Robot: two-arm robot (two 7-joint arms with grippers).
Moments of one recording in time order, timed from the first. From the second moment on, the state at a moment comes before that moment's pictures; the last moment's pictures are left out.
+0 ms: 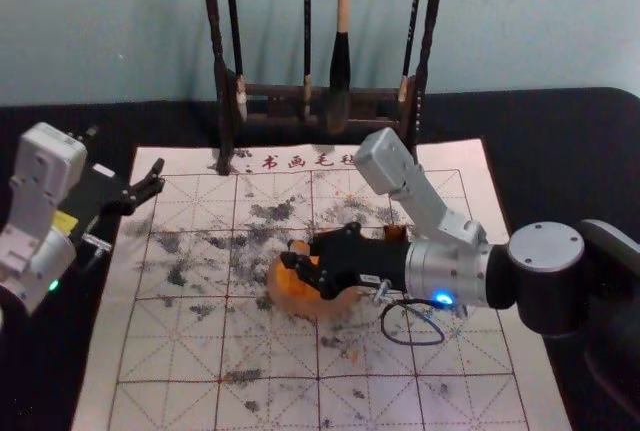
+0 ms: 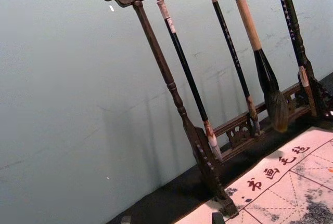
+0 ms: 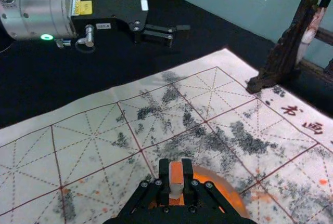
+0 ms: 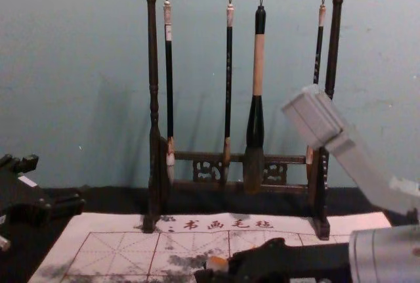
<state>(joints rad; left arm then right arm) -0.20 0.60 0.45 -1.41 -0.25 -0.12 0.03 0.40 0.40 -0.67 -1.39 0.37 0.27 0.58</state>
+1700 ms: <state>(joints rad) -0.20 0.60 0.45 -1.41 -0.25 -0.12 0.03 0.40 0.39 -0.61 -1.38 0.33 0.26 0.54</state>
